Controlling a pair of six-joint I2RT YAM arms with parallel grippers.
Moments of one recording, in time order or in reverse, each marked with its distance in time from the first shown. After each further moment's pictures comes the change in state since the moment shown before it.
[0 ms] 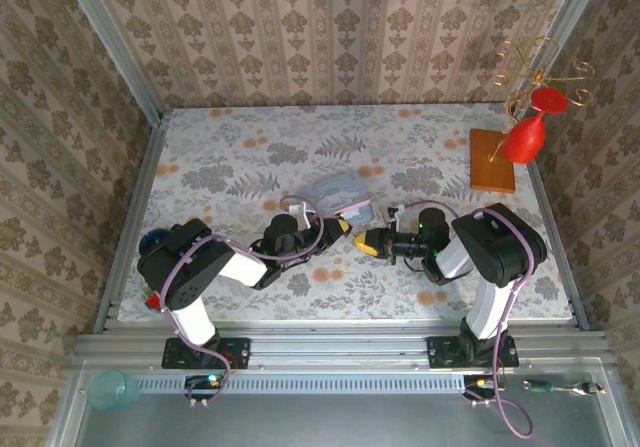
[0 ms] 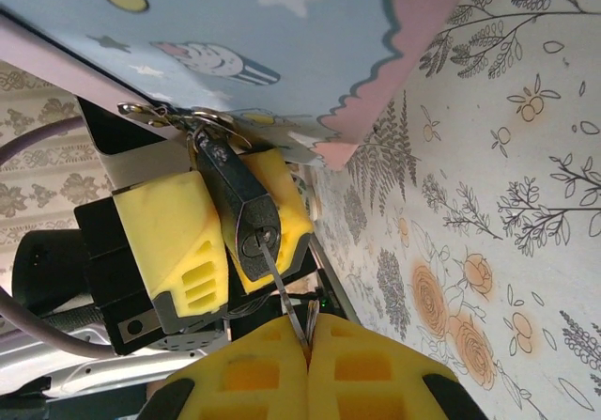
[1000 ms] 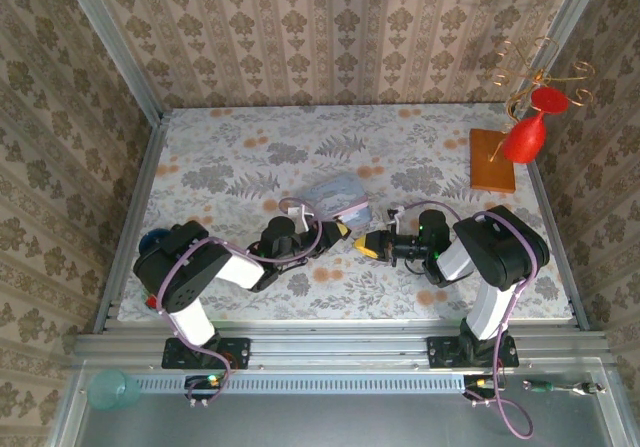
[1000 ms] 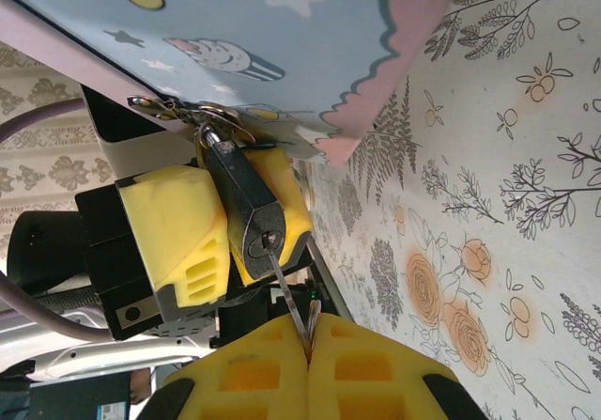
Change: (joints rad) left arm 0.001 -0.022 -0.029 0.003 0.029 0.005; right arm 0.014 -0.026 -0.021 -0.014 -0.004 -0.050
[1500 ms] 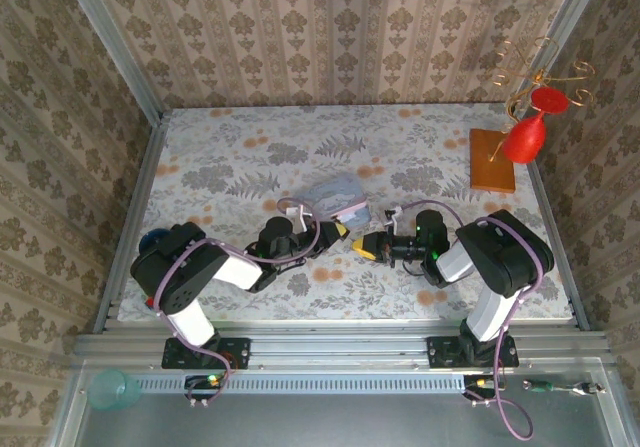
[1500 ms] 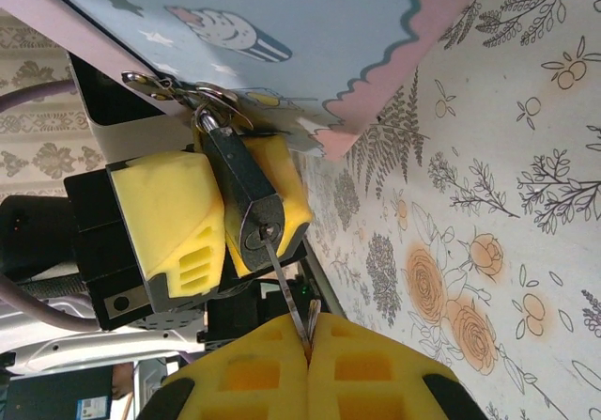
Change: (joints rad) left arm 0.010 -0.019 -0.014 0.000 0.013 0.002; right arm 0.032 -0.045 0.000 -0.064 0.027 -0.049
